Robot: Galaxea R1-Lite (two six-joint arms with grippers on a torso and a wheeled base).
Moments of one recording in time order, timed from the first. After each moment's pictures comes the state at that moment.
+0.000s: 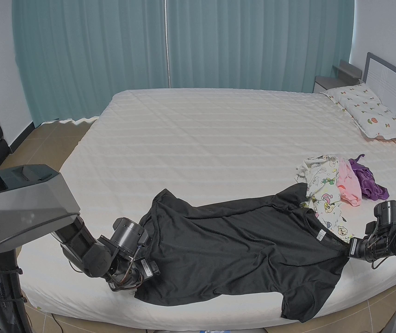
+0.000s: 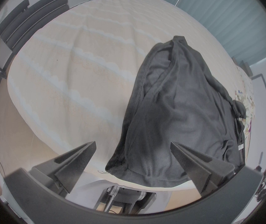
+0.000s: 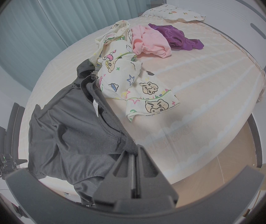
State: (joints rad) left arm -0.49 2.19 -0.74 -0.25 0.09 -0.92; right arm -0.18 2.00 -0.38 -0.66 0.07 0.23
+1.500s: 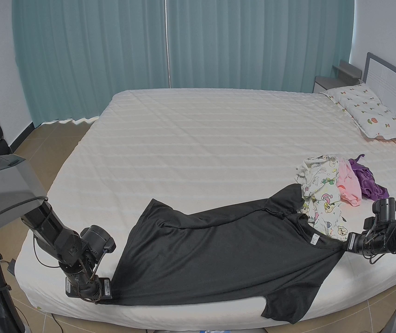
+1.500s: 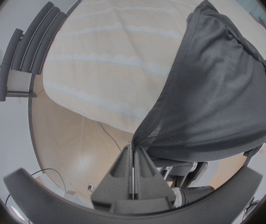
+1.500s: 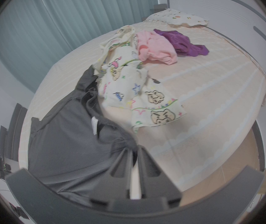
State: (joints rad) left arm -0.29 2.10 -0.68 0.15 0.14 -0.57; right arm -0.19 2.04 -0.42 -0.73 0.07 0.22
